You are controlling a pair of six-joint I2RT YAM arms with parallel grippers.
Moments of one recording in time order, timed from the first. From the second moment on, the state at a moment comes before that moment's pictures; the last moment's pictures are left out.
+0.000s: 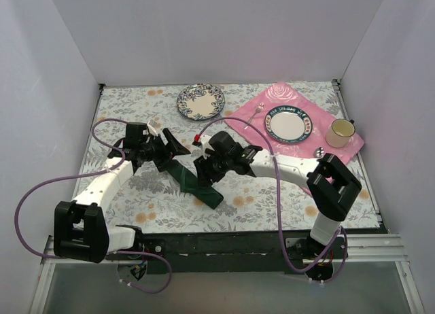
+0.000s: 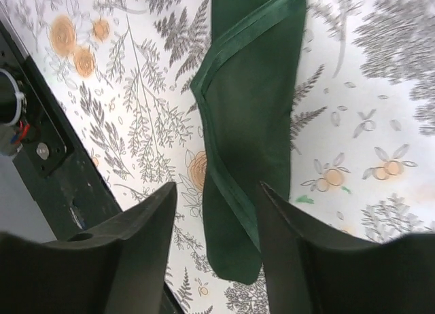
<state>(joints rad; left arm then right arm) -0.16 1.28 0.81 -0.33 0.56 -0.81 0.96 1.74 1.15 -0.22 -0.35 0.28</state>
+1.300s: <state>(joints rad) -0.15 1.17 0.54 -0.33 0.46 -0.83 0.79 1.92 1.35 -0.33 -0.44 0.13</state>
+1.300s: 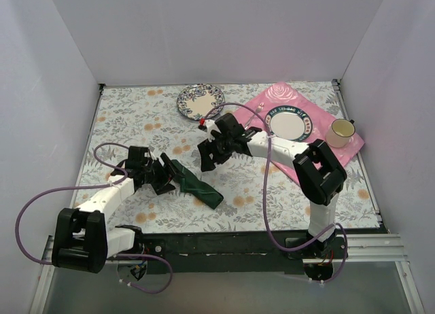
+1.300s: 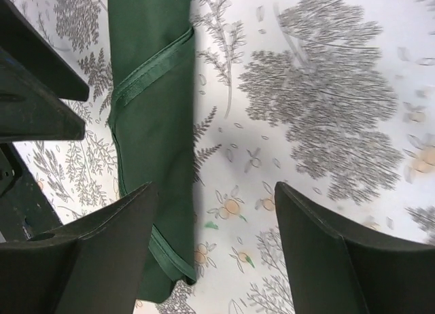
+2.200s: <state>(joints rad) -0.15 1.31 0.42 0.01 0.50 -0.82 0.70 1.80 1.27 -0.29 -0.45 0.13</state>
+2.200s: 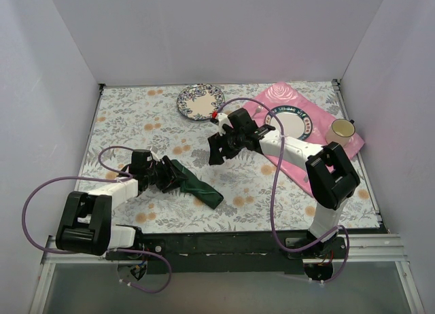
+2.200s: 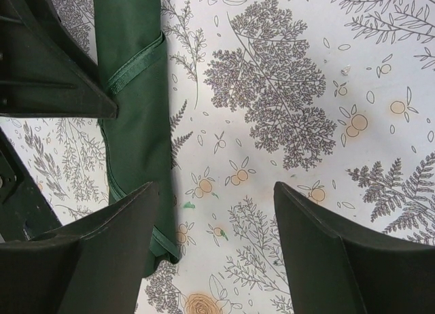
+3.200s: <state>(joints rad) -0.30 1.48 0.50 0.13 0.49 -0.81 0.63 1.67 1.25 -0.30 -0.40 0.12</state>
